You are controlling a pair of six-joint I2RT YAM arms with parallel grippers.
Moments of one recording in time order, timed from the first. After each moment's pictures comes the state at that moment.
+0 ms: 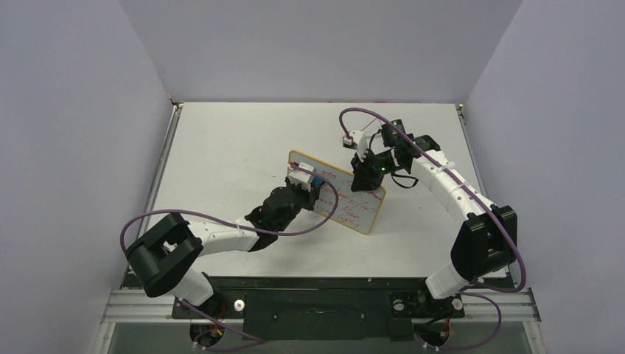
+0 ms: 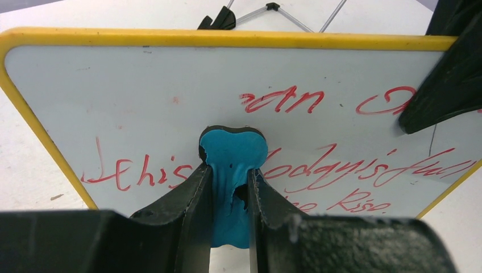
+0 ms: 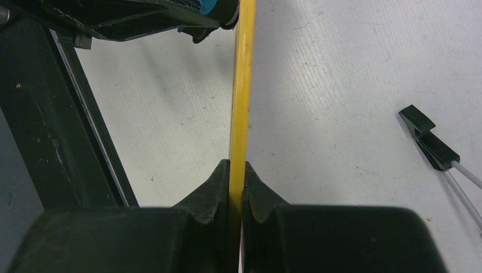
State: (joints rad) left arm -0.89 1.50 0.60 0.76 -0.33 -0.17; right arm 0.35 1.55 1.33 -0.88 -0.68 -0.56
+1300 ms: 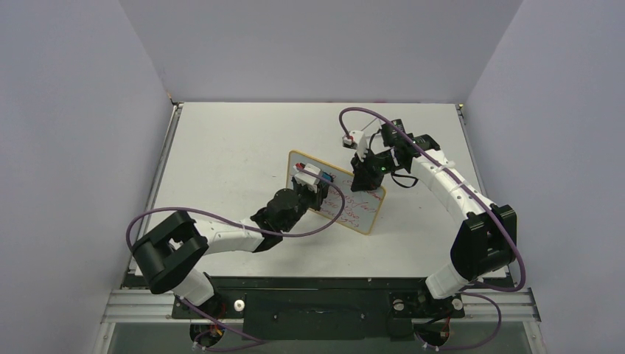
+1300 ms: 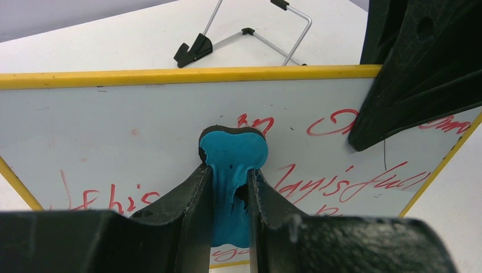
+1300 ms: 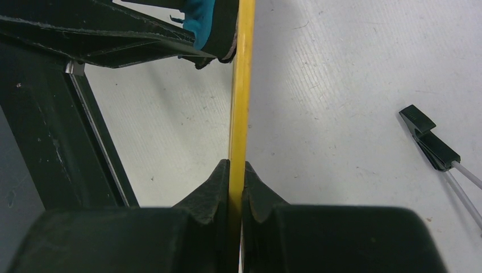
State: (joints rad) left arm -0.93 1.54 0.63 0.84 -0.32 -0.14; right arm 0.35 1.56 1.33 -0.88 -0.68 -0.56
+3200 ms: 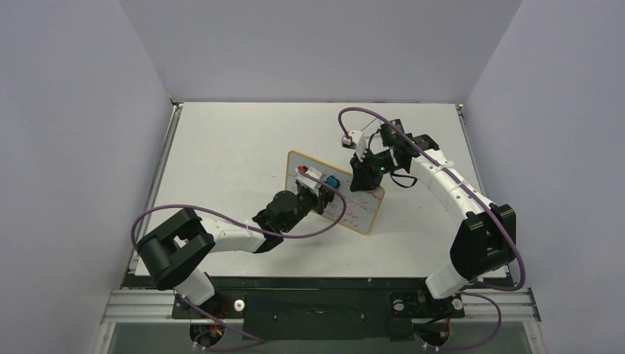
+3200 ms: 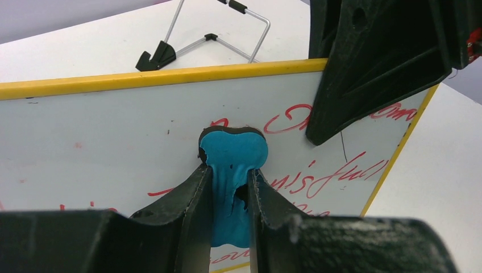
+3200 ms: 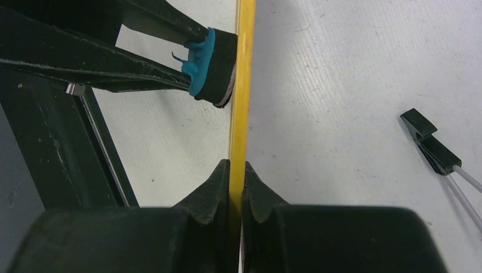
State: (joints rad) left arm -0.93 1.56 0.61 0.92 -0.21 -0.15; right arm 0.36 1.56 1.33 -0.88 -0.69 -0.56
